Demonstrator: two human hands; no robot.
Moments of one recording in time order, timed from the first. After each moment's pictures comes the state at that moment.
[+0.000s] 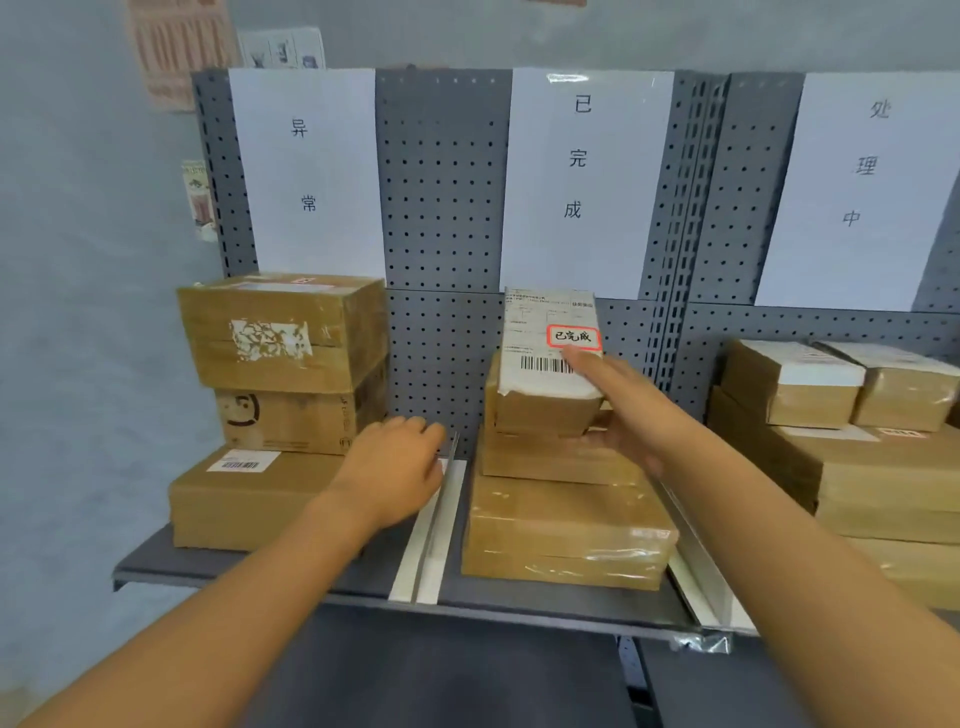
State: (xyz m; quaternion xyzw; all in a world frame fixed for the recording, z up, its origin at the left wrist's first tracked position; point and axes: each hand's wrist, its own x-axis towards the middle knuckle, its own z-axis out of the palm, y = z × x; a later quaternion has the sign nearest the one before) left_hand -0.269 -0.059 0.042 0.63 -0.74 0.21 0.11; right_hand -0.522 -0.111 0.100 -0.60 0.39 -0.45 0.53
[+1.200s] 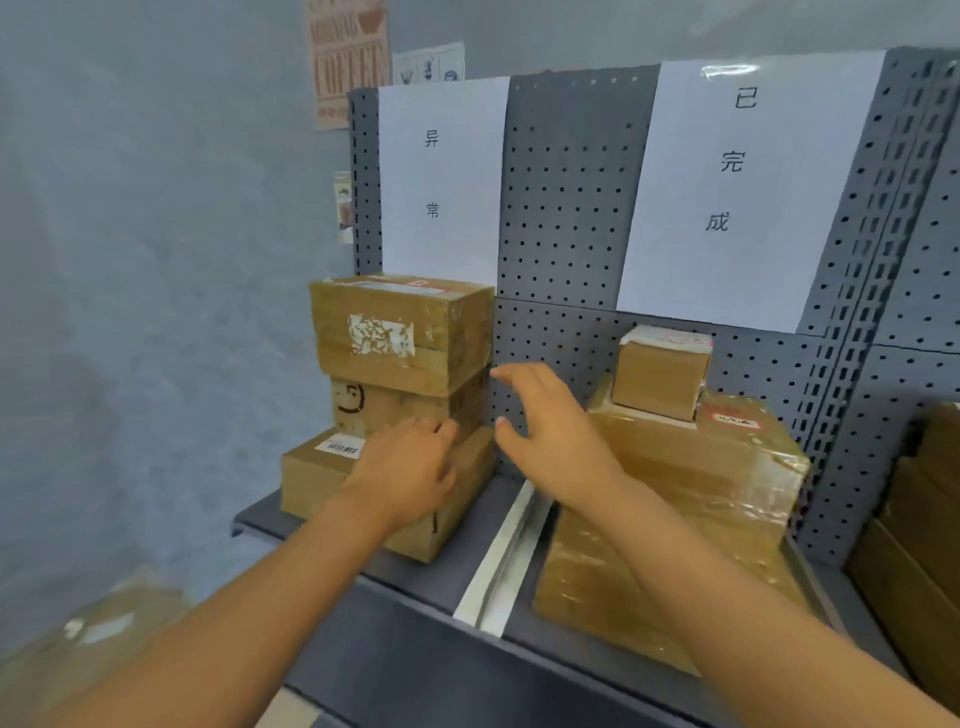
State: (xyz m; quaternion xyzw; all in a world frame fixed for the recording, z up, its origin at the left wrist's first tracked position) left_hand -0.220 -0.044 0.040 0.73 -0.64 0.21 0.11; right_hand -0.391 -0.120 0.079 -0.90 0.22 -0.36 0.08
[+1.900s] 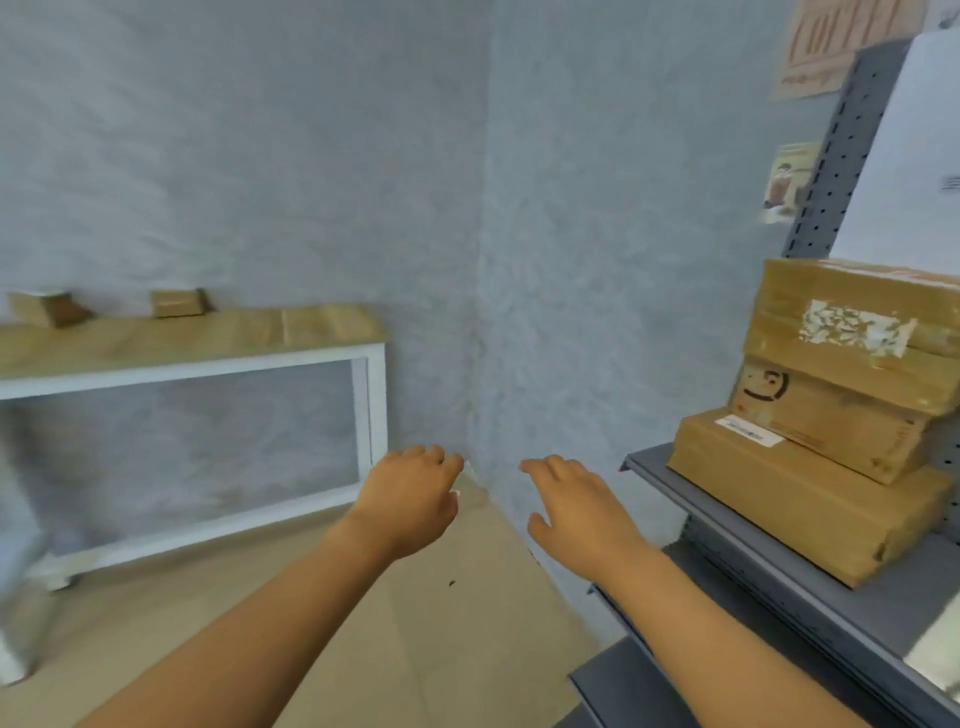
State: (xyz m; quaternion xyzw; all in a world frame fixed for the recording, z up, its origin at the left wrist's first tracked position) left_hand -0.059 0.340 -0.035 0.92 -0.36 0.17 -0.01; right_hand -0.152 0.143 -0.035 -0.99 -0.01 -0.11 0.05
